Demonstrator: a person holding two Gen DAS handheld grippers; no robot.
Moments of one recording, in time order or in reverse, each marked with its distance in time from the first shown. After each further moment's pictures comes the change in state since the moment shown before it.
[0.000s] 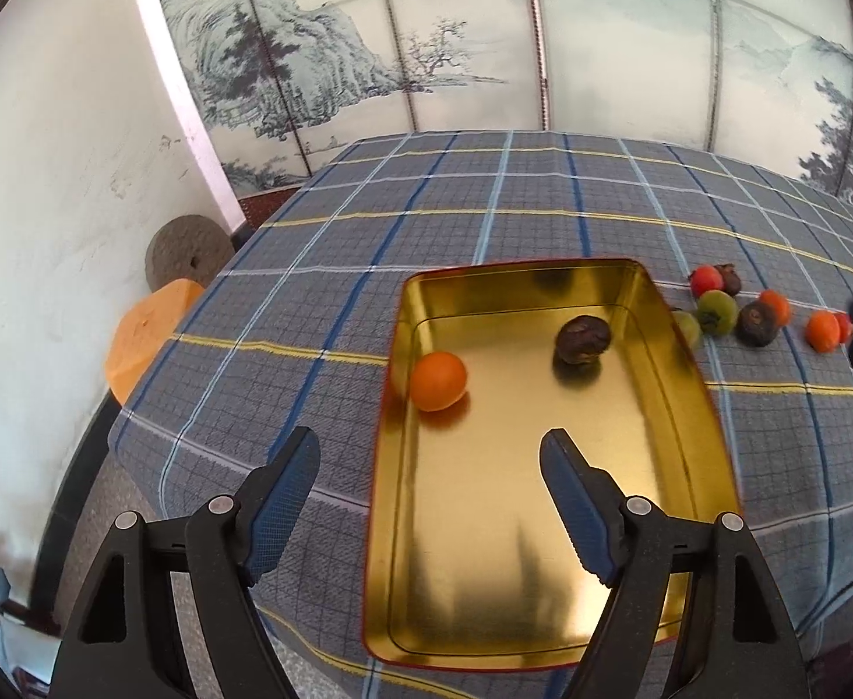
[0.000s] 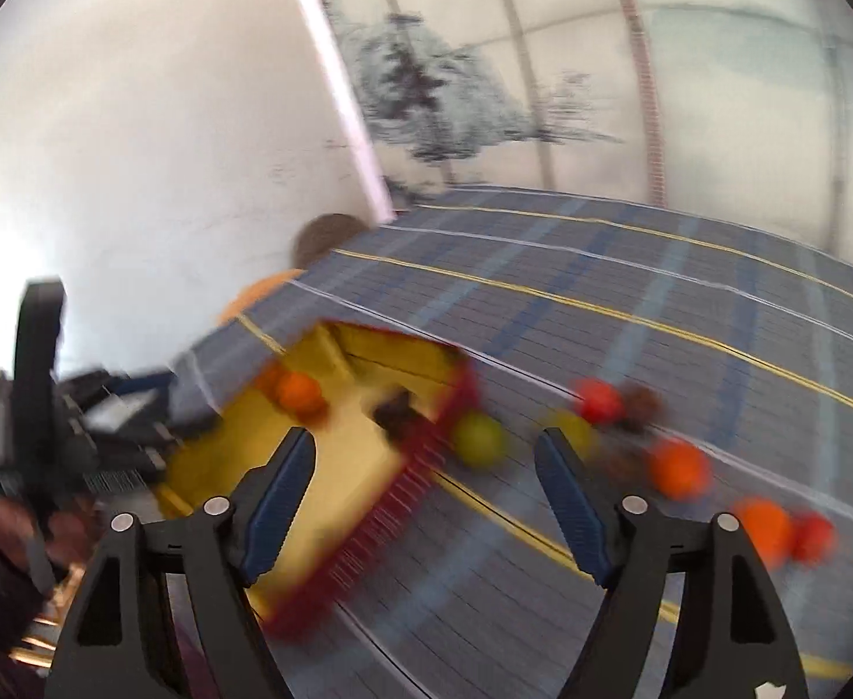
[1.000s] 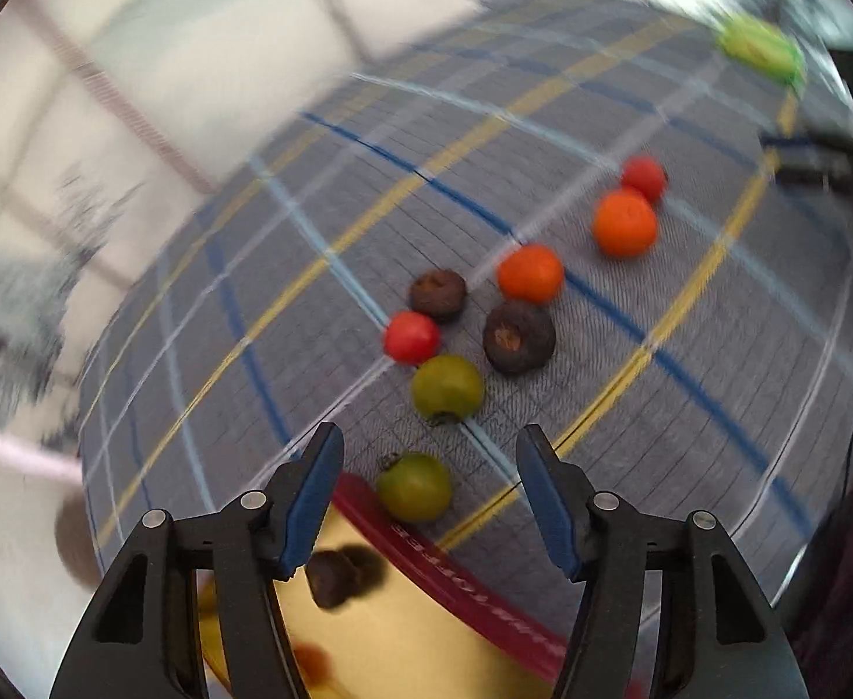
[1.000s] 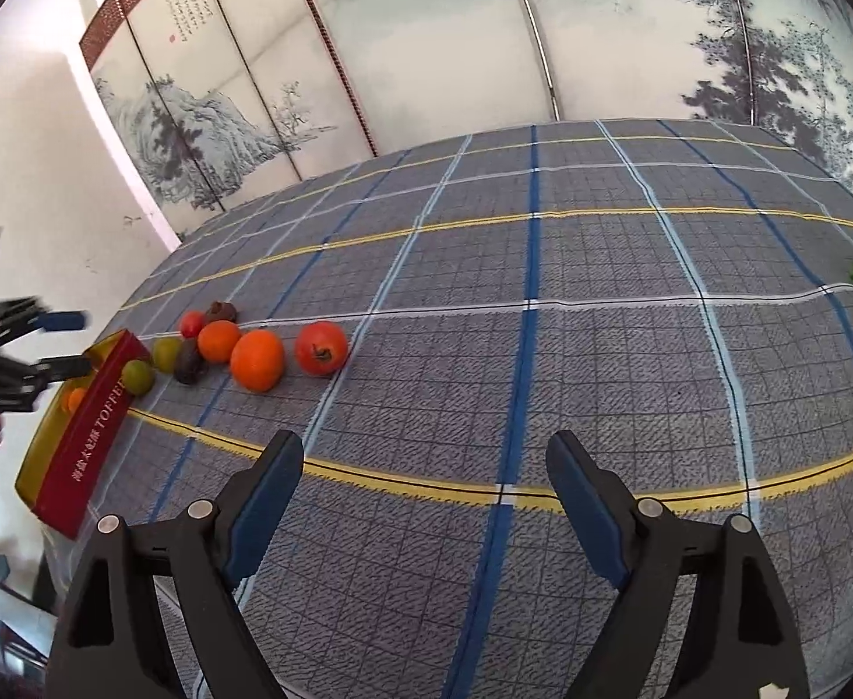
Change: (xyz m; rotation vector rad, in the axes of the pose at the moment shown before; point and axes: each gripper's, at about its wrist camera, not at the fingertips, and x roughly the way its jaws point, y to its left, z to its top) left arm 0.057 -0.196 0.088 0.888 0.099 -0.357; right arm -0.101 -0.195 -0.106 0.360 -0.030 -0.277
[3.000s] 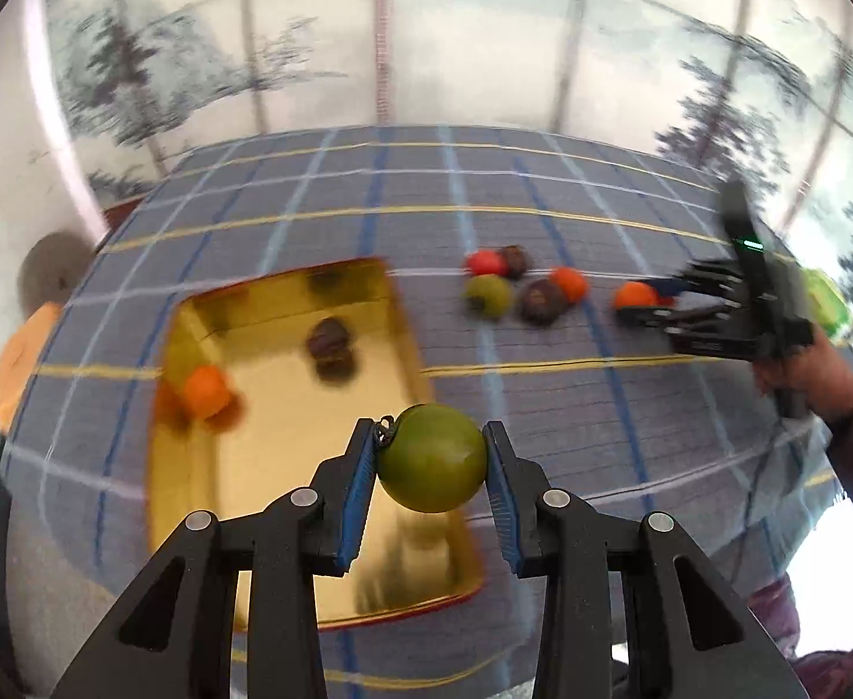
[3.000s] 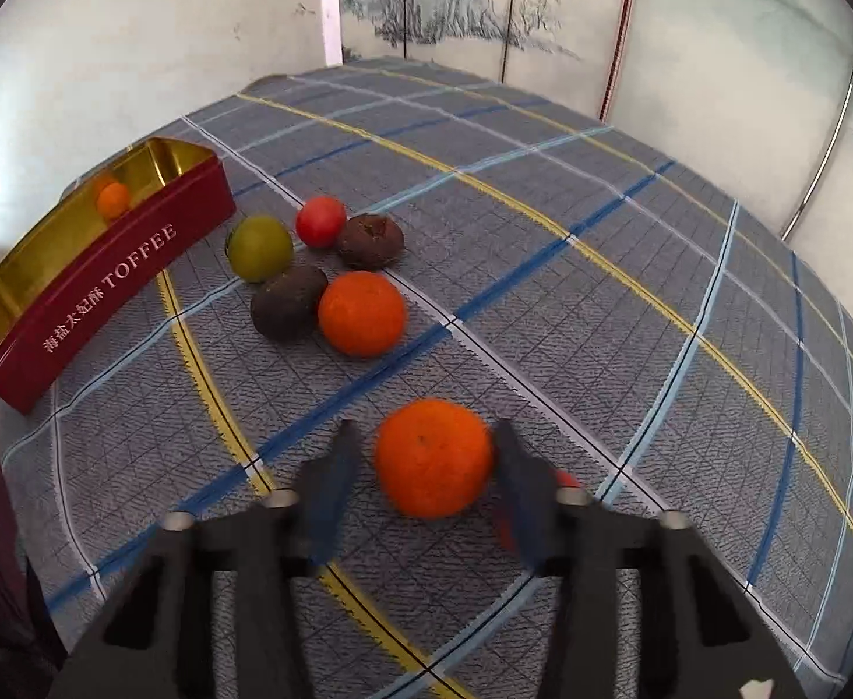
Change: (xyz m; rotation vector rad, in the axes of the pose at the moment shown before) left arm -0.104 -0.026 -0.137 -0.797 -0.172 0.036; right arm 0.113 0.132 0.045 -0.641 0.258 0.092
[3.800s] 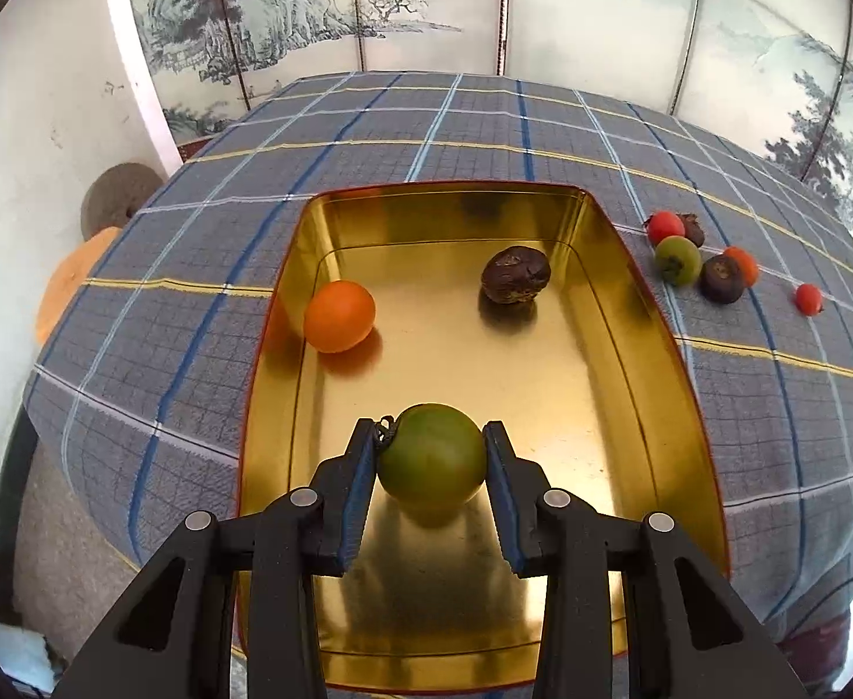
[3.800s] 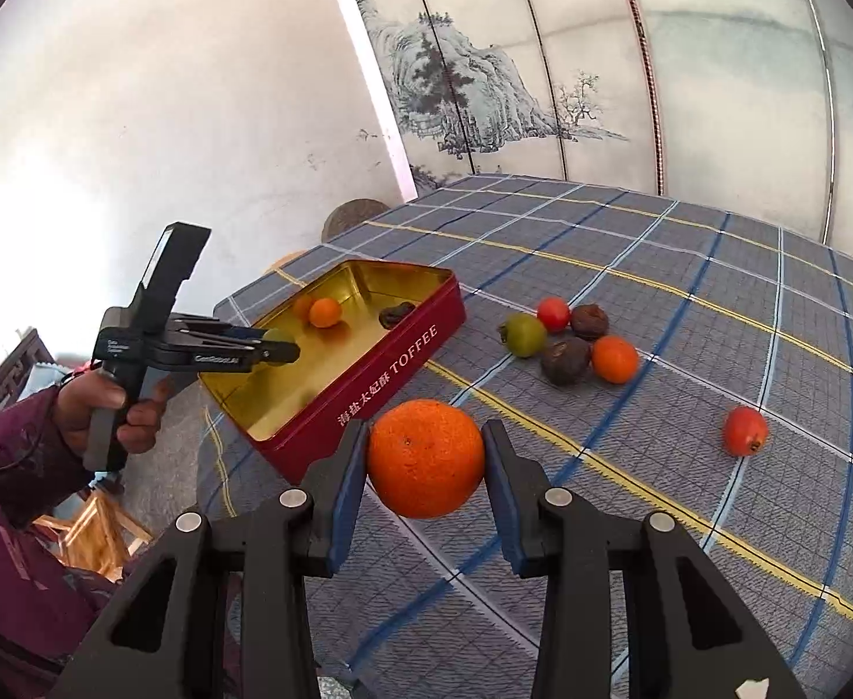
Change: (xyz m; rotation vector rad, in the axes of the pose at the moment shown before) left arm 0.054 0.077 -0.025 -0.113 0.058 0.164; right arm -0.112 0.109 -0.037 0.140 -0.302 0.258
